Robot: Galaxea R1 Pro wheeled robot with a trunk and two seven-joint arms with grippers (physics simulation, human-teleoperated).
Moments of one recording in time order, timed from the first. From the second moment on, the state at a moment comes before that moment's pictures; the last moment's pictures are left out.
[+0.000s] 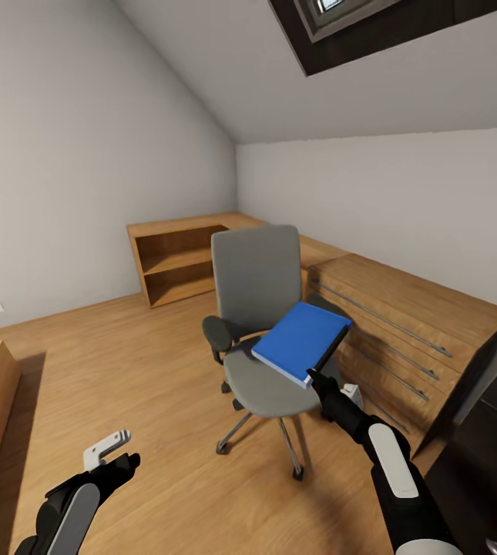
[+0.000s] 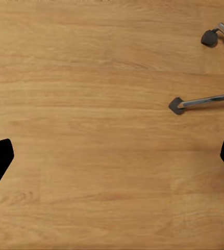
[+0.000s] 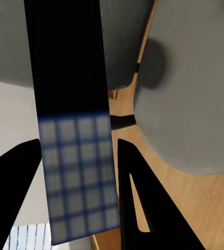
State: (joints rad) left arm -0.13 0.04 0.05 -1.49 0.67 0.68 0.60; right arm -0.43 0.10 -0.20 -1.14 -1.07 0.51 0.00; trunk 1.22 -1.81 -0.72
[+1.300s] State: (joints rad) left arm -0.13 0.04 0.05 -1.48 0.68 0.68 0.60; right arm -0.41 0.10 -0.20 -1.20 -1.07 0.51 0.00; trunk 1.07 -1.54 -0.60
